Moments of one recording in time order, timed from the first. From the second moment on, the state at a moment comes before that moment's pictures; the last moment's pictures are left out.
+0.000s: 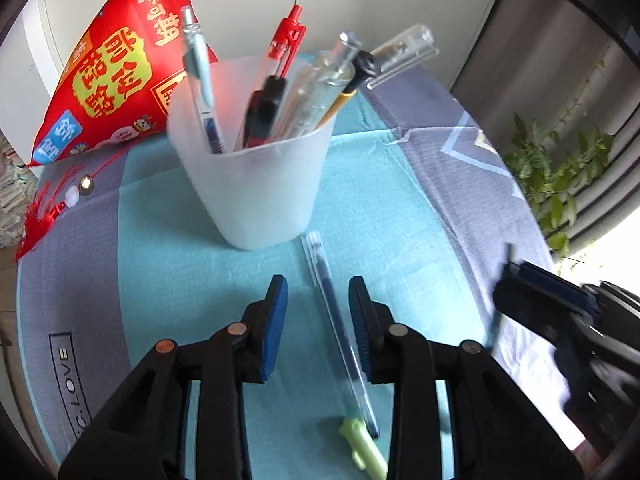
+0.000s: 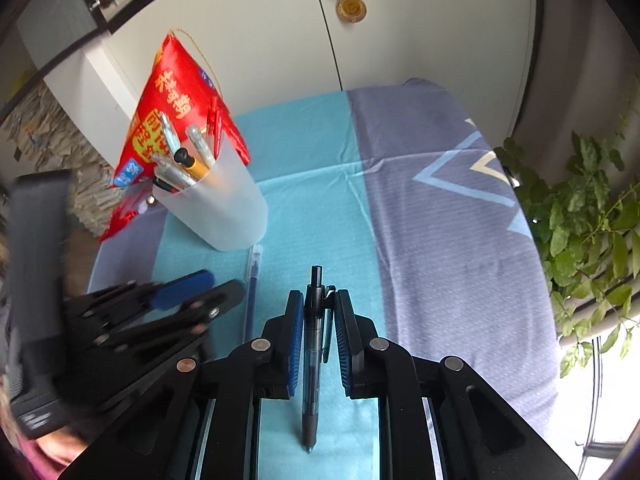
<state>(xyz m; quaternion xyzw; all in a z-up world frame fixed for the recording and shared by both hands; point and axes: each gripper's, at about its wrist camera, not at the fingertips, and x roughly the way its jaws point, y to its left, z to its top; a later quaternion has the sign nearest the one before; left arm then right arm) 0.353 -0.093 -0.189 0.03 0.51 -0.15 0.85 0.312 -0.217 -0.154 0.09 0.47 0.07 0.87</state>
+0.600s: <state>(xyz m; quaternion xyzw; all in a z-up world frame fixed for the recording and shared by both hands) 0.351 -0.097 -0.197 0.02 0.51 -0.15 0.85 0.294 -0.238 -0.143 0.11 0.45 0.07 0.88</state>
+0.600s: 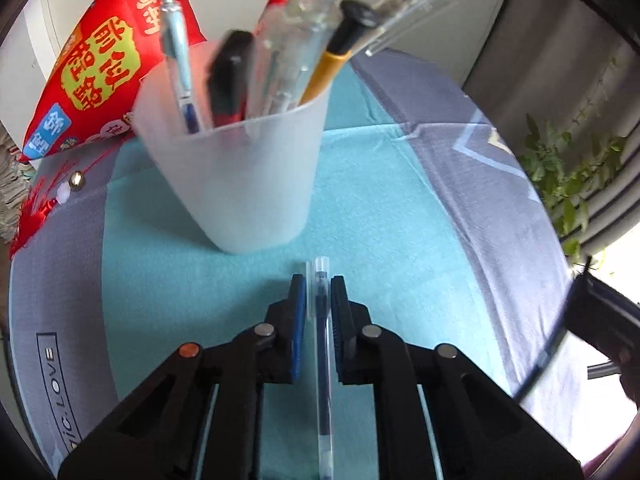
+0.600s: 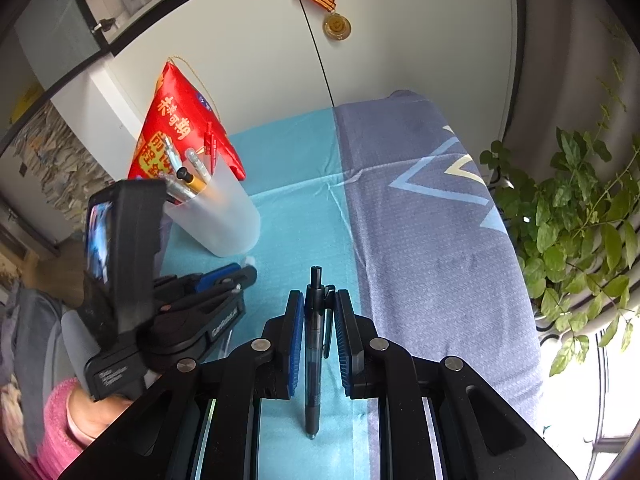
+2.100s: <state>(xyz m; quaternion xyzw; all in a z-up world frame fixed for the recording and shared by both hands) 0.267 -0.015 -0.045 -0.03 0.31 -0.18 0.93 0.264 -0.190 -0.038 0.04 0.33 0.11 0.94</state>
